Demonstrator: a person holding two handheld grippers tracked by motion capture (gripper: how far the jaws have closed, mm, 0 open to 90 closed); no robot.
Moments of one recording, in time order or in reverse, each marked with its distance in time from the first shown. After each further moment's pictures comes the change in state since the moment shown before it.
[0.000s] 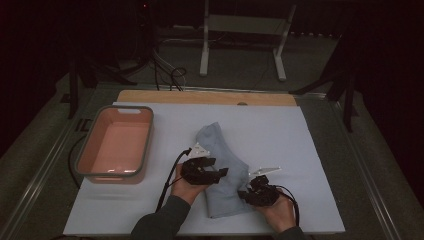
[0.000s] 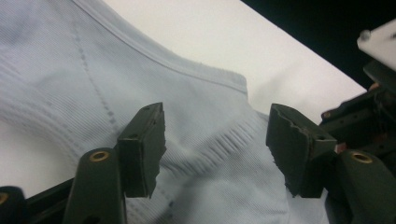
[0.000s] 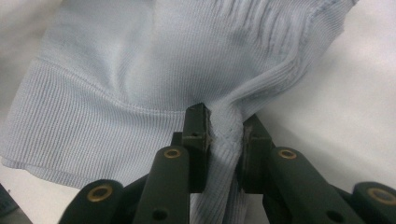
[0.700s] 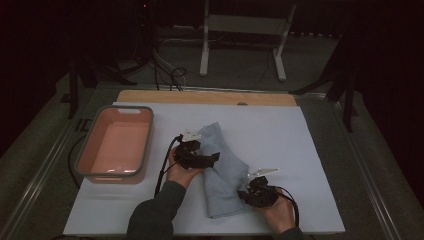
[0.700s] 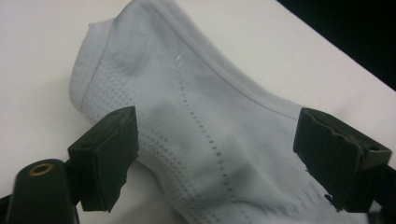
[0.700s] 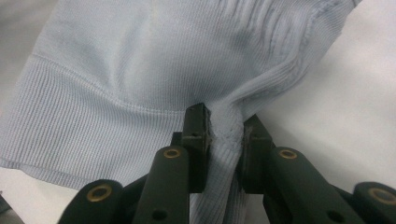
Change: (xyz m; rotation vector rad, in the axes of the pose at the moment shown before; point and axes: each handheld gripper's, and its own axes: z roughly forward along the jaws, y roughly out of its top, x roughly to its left) left arm 0.038 0.020 0.003 0.003 0.155 -0.065; right arm 0.004 -0.001 0.000 -0.007 -0.032 -0.016
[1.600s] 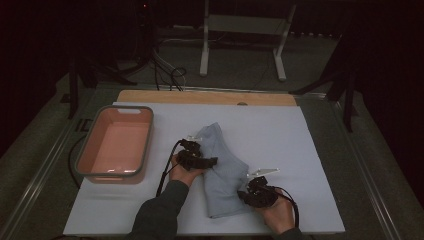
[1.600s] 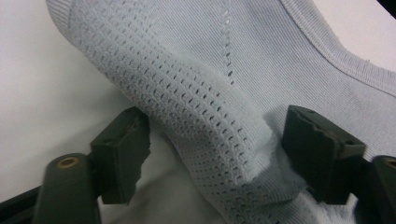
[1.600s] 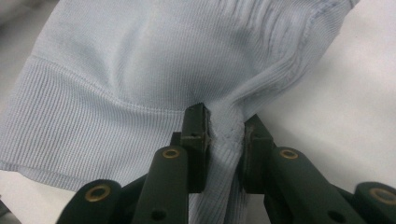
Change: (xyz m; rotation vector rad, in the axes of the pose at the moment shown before) left arm 0.021 -0.019 0.037 0.156 -0.001 -0.098; right arm 0.003 0.001 0.000 0.004 -0.018 0.012
